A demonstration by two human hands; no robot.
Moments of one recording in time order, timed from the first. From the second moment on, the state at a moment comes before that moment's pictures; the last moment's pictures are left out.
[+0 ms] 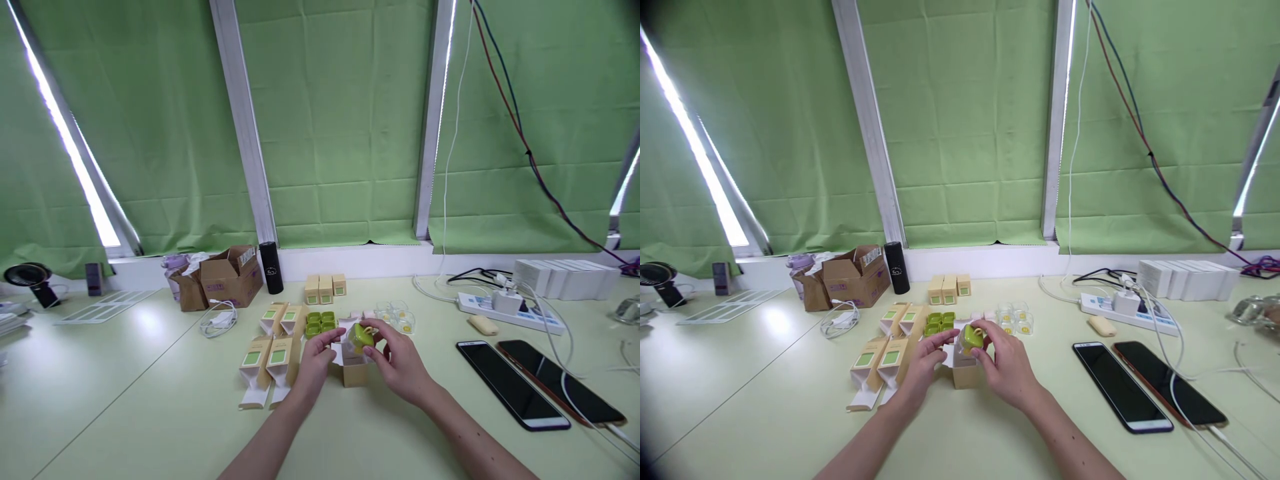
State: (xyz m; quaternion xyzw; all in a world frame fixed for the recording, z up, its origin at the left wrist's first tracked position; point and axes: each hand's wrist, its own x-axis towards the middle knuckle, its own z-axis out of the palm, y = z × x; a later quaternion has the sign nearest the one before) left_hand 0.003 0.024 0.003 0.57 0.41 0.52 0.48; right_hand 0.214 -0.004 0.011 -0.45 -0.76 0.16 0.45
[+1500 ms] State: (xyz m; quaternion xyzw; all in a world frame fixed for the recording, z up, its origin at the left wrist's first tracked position) left_hand 0.004 0.026 -0.003 0.57 0.40 0.51 0.50; right_hand 0.197 -0.005 -0.003 -0.43 -0.78 0.06 0.45
